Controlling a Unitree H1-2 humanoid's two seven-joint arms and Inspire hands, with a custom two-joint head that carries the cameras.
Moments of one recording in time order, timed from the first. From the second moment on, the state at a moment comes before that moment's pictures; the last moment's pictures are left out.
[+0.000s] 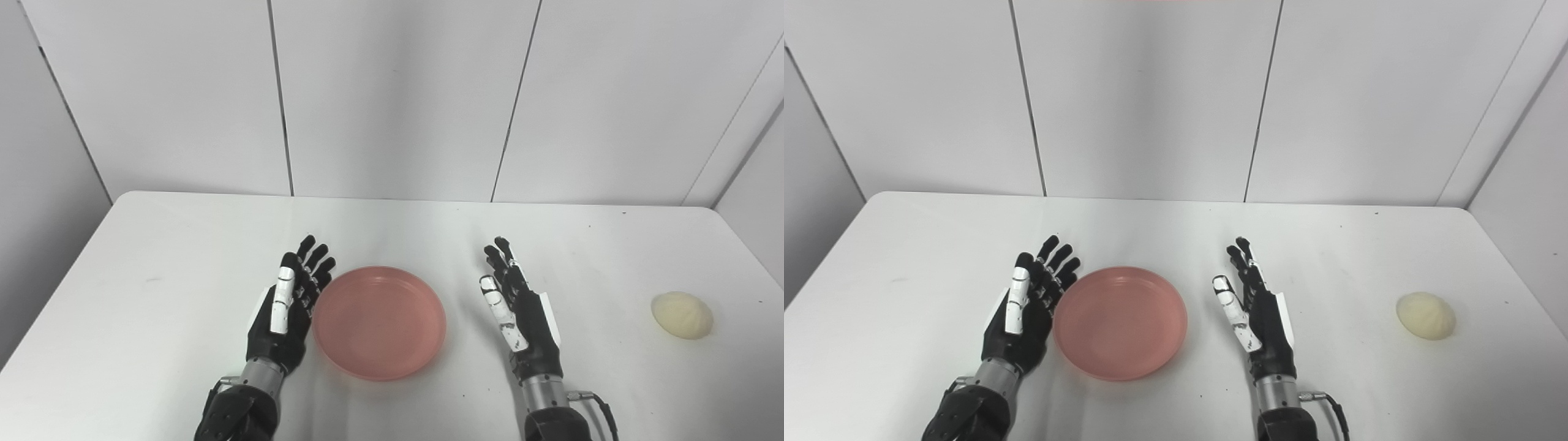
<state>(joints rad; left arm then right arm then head) -0.27 -0.06 0.00 0.21 -0.25 0.01 -0.19 -0.21 0.00 0.00 0.10 -0.06 -0.17 -0.02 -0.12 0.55</state>
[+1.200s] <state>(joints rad) -0.32 -0.02 -0.04 0.29 -0.19 -0.06 -0.23 -0.37 -0.42 -0.15 -0.13 -0.32 0.27 0.01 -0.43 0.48</state>
